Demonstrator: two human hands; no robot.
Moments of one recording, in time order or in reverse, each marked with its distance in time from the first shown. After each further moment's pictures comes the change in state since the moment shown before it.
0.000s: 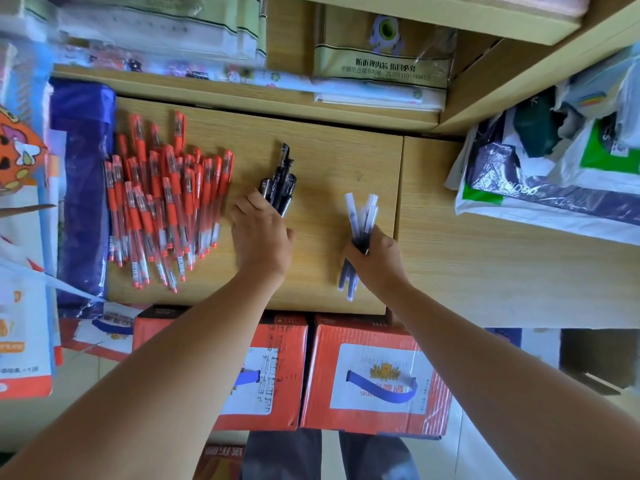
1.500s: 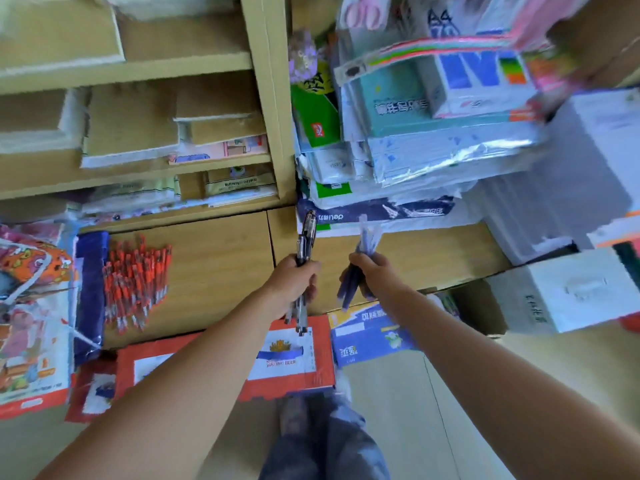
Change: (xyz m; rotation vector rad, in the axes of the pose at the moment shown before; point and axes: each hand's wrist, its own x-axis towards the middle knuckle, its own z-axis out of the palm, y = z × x) left_hand -0.258 0.226 -0.147 -0.914 -0.607 0.080; right_hand -0.224 0.078 -0.261 0.808 -0.031 -0.031
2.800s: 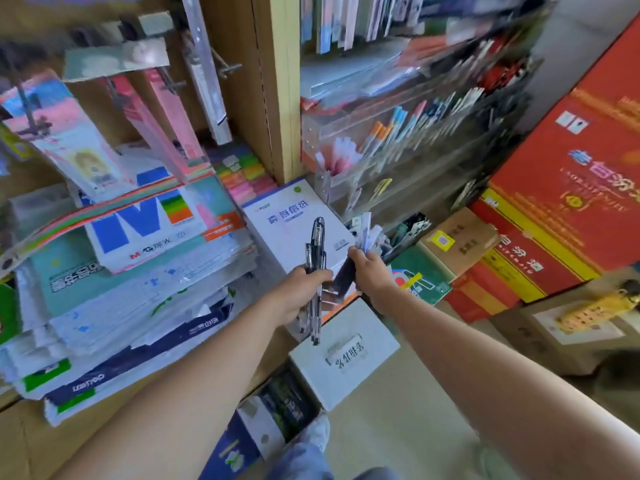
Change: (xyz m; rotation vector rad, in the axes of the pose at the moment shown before) left_hand 0.030 0.286 0.572 0.214 -0.411 0.074; right_hand -0.062 -0.083 -0.597 0.109 0.589 0.002
